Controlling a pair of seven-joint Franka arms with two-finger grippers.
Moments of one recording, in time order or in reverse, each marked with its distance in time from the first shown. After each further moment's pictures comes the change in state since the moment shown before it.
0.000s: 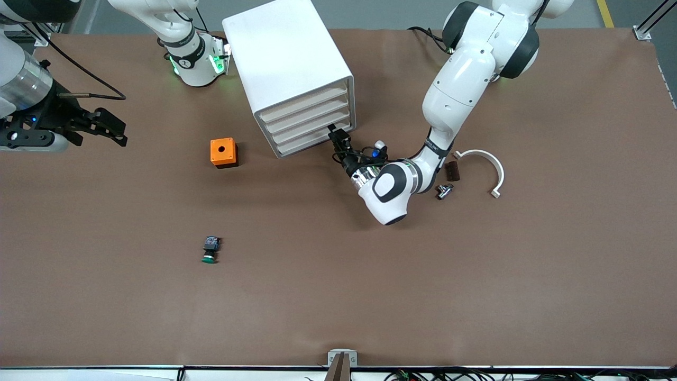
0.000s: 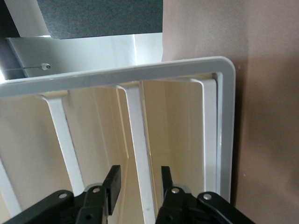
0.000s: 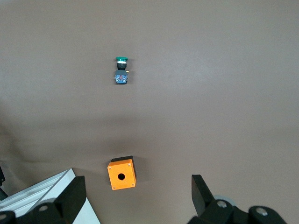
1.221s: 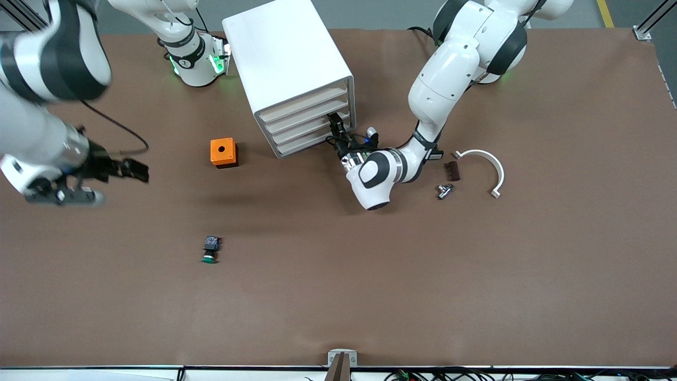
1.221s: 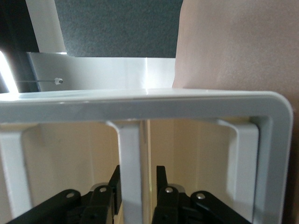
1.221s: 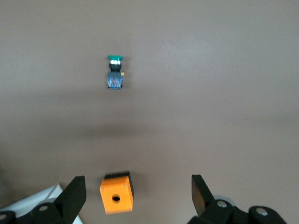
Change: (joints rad) left arm -0.089 0.002 -0.001 -0.039 0.015 -0.032 -0.045; right arm 0.003 0.279 0.001 0.045 -0.013 0.147 -0.006
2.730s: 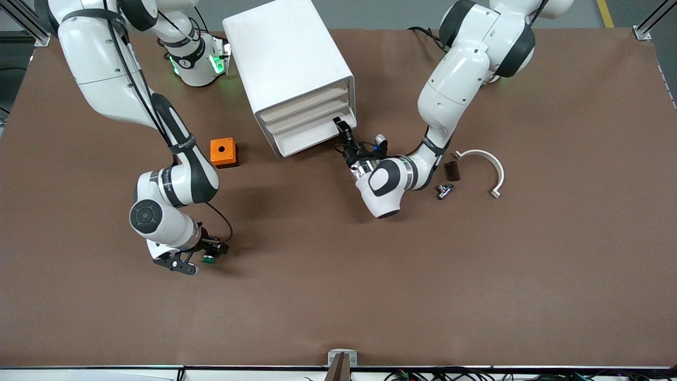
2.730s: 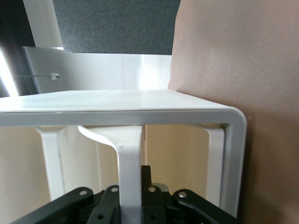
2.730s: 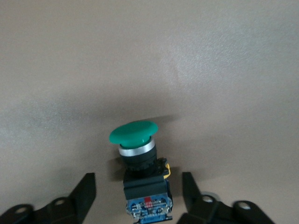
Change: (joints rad) left arm 0.084 -0.002 0.004 0.009 0.038 -0.020 -0.008; right arm 0.130 0.520 -0.025 0.001 -0.043 0.602 0.395
